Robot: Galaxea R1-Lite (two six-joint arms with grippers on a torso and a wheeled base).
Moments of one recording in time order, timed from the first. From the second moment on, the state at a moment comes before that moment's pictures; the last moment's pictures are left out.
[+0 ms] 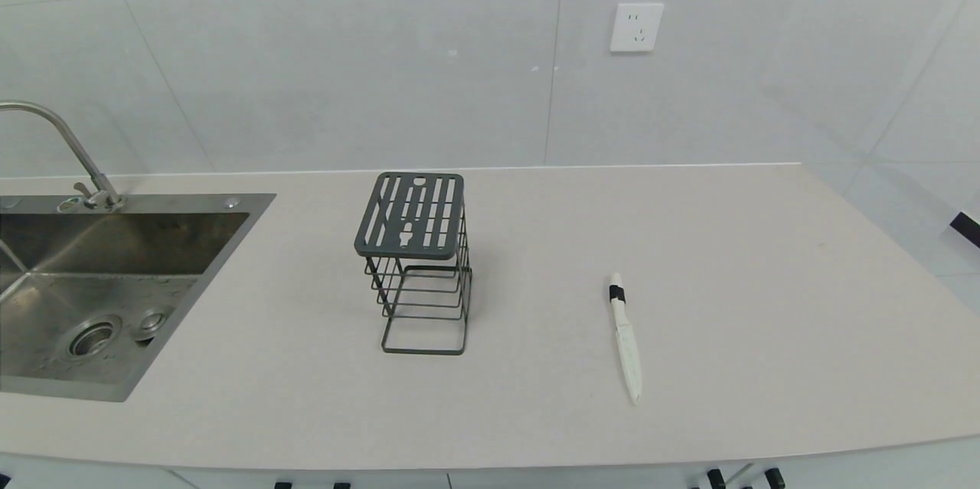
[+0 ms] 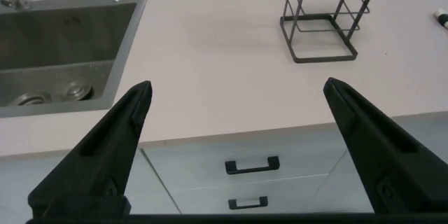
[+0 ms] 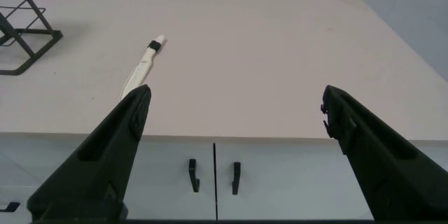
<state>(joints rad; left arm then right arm) 0.00 0.00 0.00 0.00 -0.09 0.03 0.00 0.00 0.00 0.00 0.05 -0.02</state>
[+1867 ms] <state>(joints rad) 0.00 0.00 0.00 0.00 -0.08 0.01 0.00 0.00 0.00 -0.17 0.27 -0.07</state>
